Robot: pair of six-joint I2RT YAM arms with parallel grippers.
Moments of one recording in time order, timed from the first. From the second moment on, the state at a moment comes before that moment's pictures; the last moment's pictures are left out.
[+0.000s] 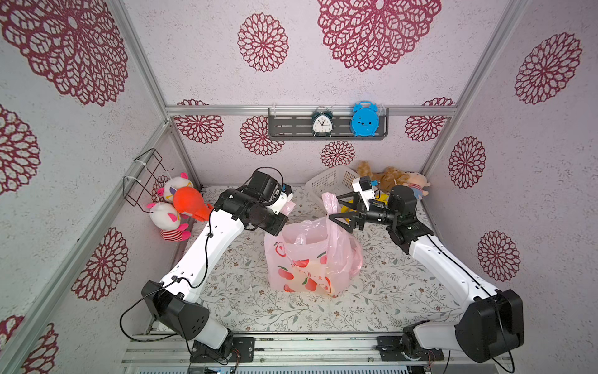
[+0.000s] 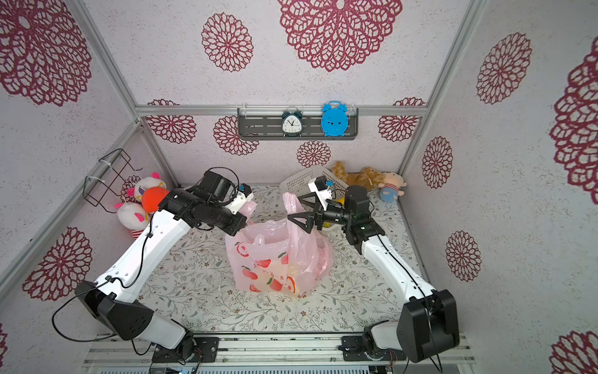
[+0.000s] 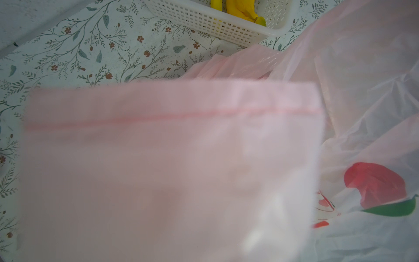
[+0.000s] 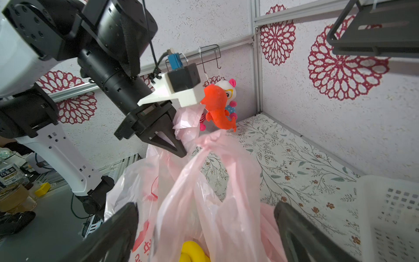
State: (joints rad) left arm -0.48 1.55 1.74 -1.22 0.14 0.11; right arm 0.34 1.34 1.09 0.13 -0.97 0.12
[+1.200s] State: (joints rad) left arm -0.48 1.55 1.74 -1.22 0.15 0.11; right arm 0.39 1.26 0.95 0.05 -0.74 0.01
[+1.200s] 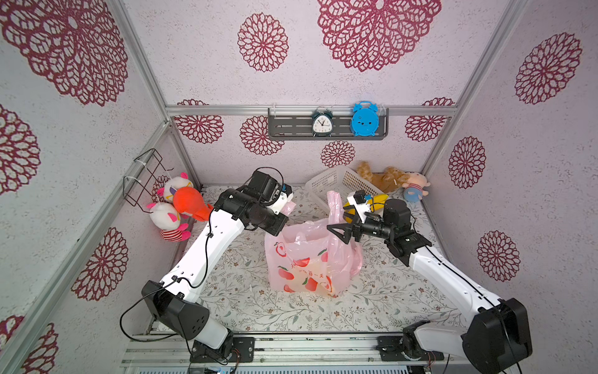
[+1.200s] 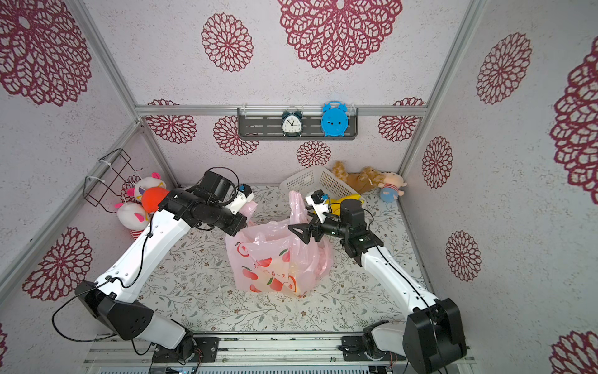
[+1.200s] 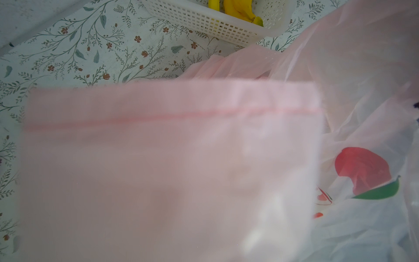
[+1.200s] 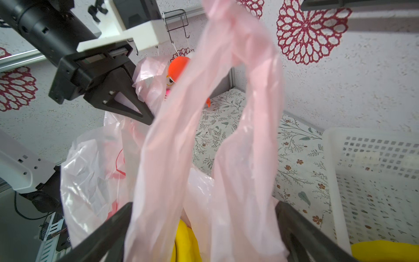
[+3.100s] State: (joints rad) left arm -0.45 1.01 1.14 -0.52 0.05 -0.05; right arm 0.41 1.41 1.11 -0.23 -0.49 -0.03
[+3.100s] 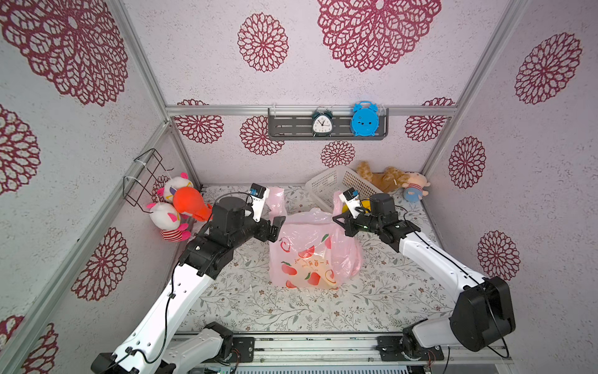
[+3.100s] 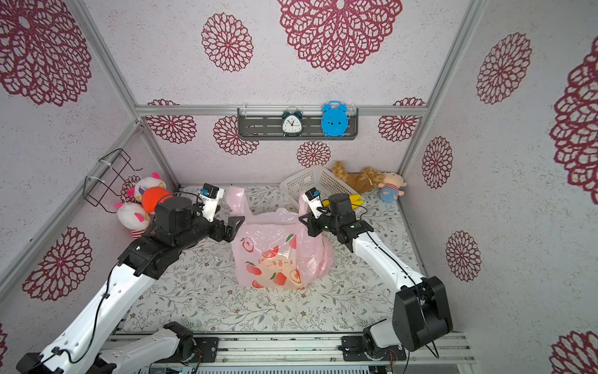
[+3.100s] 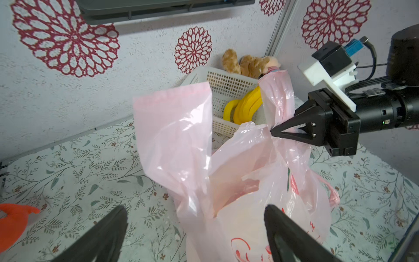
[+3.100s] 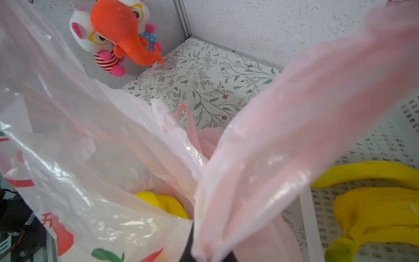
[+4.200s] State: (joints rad) left arm -0.04 1.35 0.67 0.62 0.96 -0.29; right arm 0.41 1.41 1.16 -0.30 -0.58 0.03
